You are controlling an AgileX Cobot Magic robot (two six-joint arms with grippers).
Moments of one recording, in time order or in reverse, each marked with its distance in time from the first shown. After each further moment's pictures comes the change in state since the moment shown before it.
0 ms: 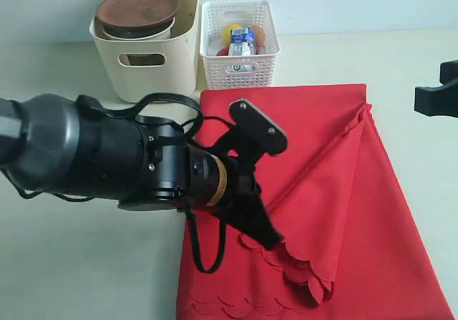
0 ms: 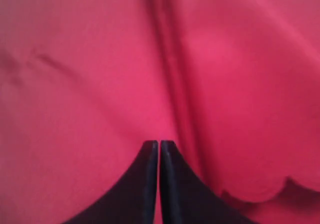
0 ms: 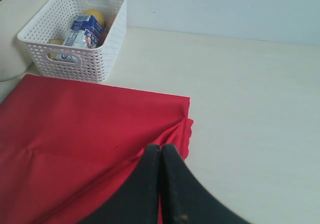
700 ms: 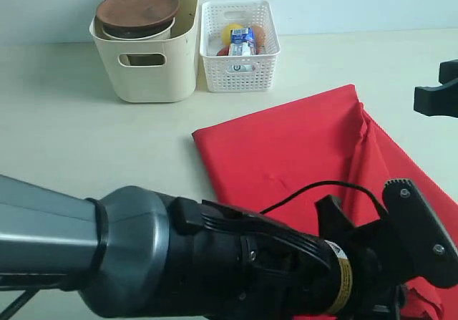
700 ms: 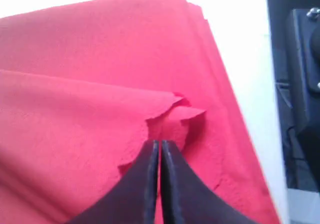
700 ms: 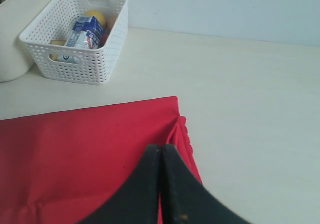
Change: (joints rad) left arm -0.310 0.067 -0.129 0.132 -0.200 -0.015; right arm 0.000 0.000 0.000 0.002 -0.006 0.000
